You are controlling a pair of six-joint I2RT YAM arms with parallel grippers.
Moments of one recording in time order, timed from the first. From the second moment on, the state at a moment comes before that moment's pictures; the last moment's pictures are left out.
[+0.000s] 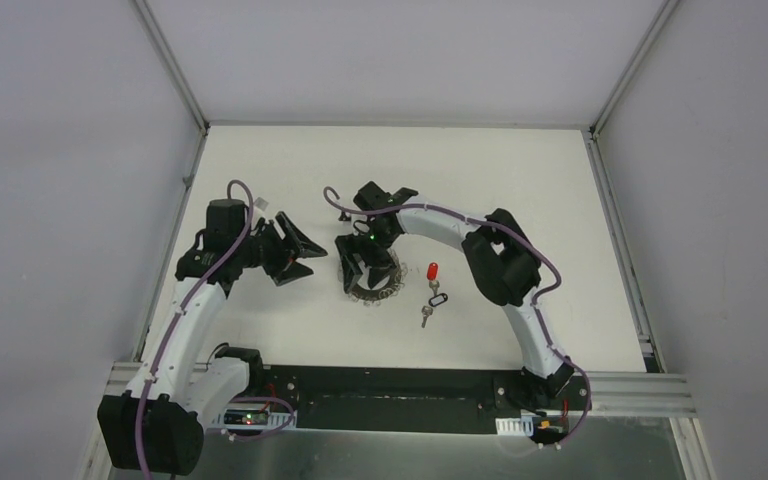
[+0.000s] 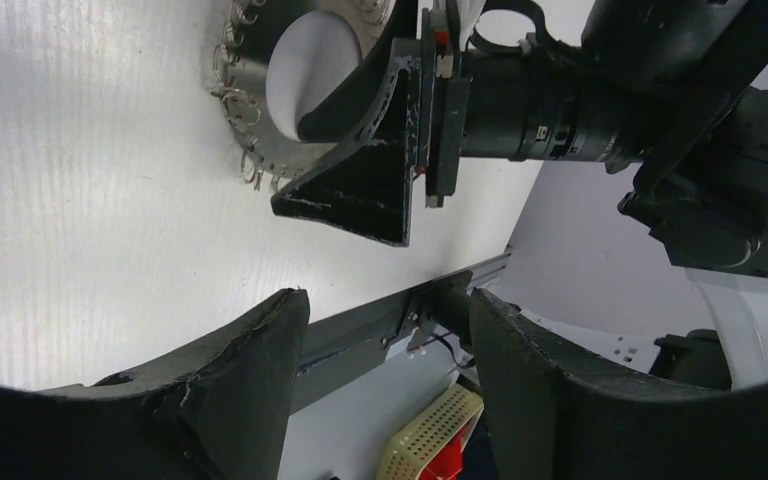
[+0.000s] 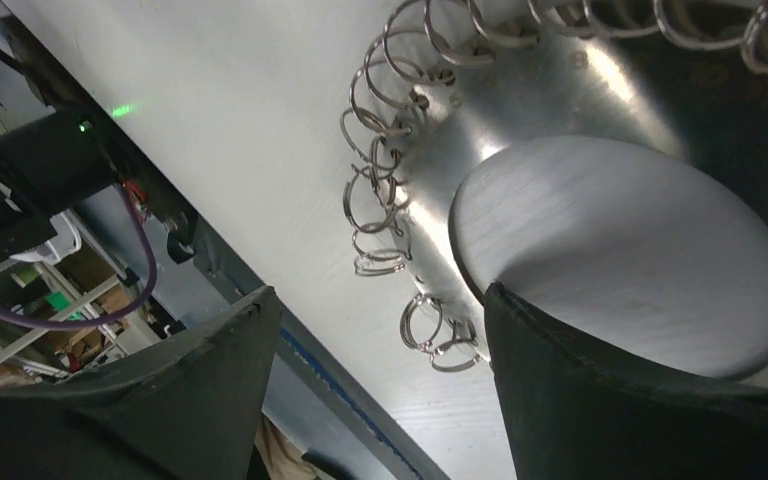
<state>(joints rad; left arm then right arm) -0.08 0.91 0.75 -0.64 0.66 -0.81 0.81 2.24 1.74 -0.83 -0.61 0.32</state>
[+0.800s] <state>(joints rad) -0.10 1.23 0.78 -0.72 0.64 -0.64 0.70 1.79 1.22 -0.73 -0.33 0.54</state>
